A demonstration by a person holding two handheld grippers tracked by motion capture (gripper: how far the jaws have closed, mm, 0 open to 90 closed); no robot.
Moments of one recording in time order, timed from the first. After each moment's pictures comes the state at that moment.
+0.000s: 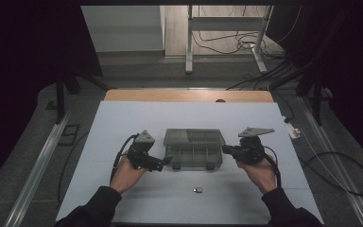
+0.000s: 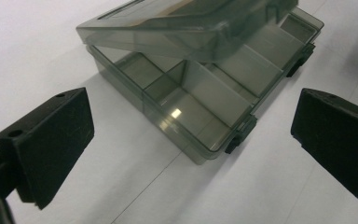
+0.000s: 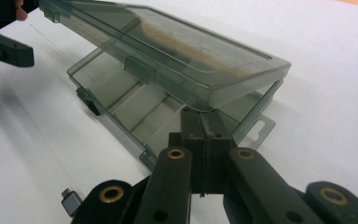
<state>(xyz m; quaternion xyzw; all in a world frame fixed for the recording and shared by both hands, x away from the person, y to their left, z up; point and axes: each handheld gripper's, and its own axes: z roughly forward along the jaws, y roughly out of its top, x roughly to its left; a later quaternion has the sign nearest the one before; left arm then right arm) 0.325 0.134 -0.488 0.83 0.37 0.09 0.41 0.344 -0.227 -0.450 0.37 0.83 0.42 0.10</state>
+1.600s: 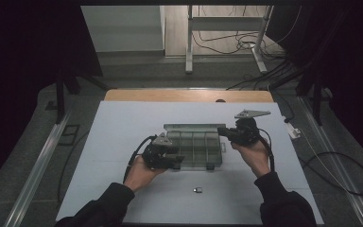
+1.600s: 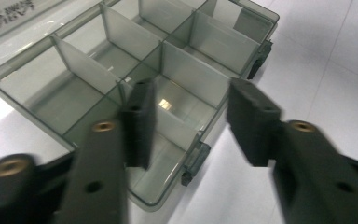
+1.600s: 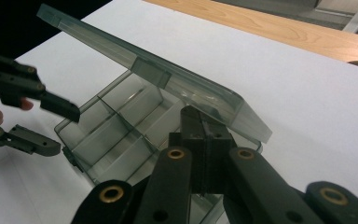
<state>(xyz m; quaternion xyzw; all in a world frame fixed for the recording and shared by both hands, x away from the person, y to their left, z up) 0.330 0.091 -0.491 0.86 0.31 0.06 0.41 0.386 -0.211 -0.427 0.37 0.81 0.44 0.11</state>
